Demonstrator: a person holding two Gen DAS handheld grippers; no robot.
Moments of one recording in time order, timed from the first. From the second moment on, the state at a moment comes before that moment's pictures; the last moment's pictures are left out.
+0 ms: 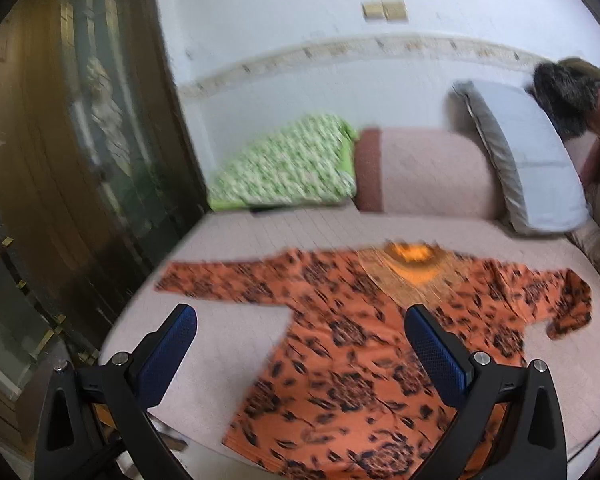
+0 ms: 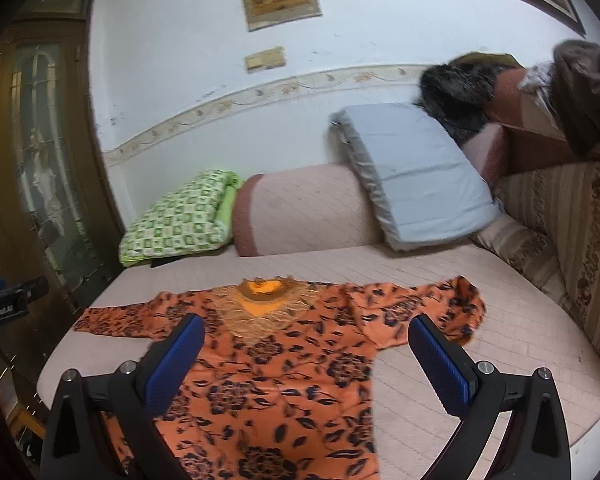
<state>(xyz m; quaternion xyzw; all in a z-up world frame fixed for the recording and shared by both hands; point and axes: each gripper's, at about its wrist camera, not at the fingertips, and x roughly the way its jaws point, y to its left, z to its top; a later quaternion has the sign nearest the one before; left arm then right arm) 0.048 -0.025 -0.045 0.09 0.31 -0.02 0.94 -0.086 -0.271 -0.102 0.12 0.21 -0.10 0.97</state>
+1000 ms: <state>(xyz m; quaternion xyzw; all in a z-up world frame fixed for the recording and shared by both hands) 0.233 -0.111 -0.239 0.11 0.41 -0.06 0.91 0.012 -0.488 -0.274 0.38 0.30 -0.24 0.84</state>
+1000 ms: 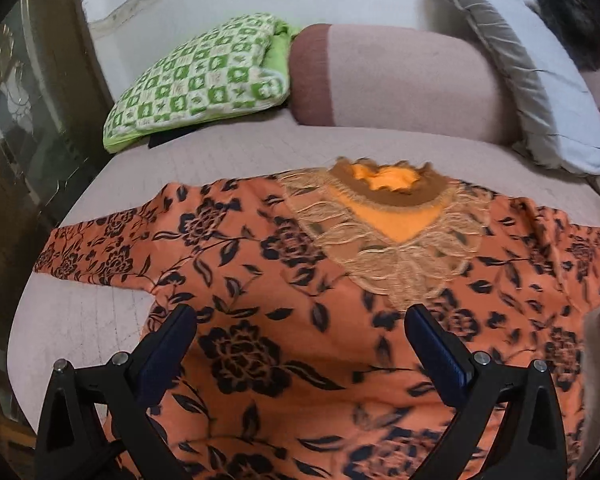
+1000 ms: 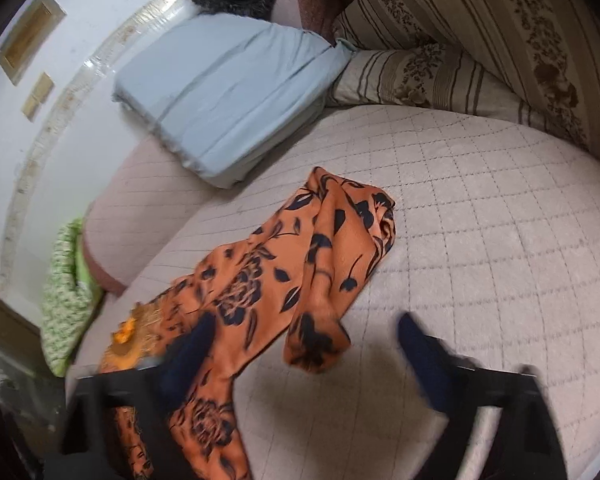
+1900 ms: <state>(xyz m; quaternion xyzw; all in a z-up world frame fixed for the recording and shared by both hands) 0.277 -0.013 -0.227 0.06 0.37 0.03 0.93 0.057 -0.390 -0.184 0.29 0.28 -0.18 0.90</state>
